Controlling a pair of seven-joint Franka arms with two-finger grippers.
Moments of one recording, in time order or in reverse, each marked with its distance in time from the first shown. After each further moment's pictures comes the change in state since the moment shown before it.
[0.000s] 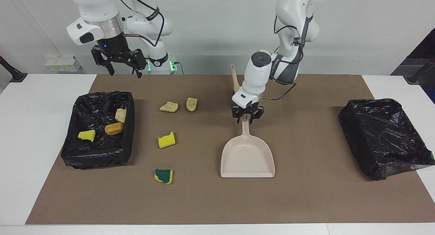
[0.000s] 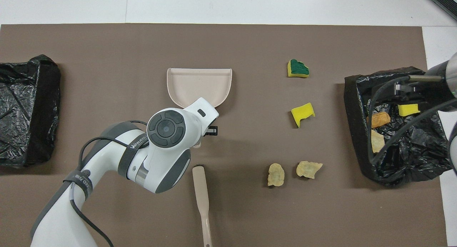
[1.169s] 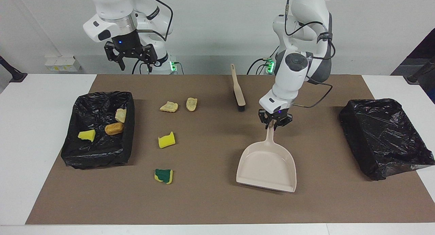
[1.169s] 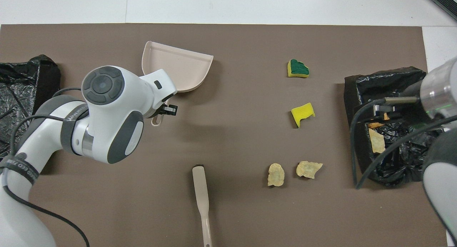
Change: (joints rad) left arm 0.190 -0.010 0.039 0.130 -0.001 -0.188 0.420; right arm 0.075 -0.082 0.014 -0.113 0.039 -0.033 0.000
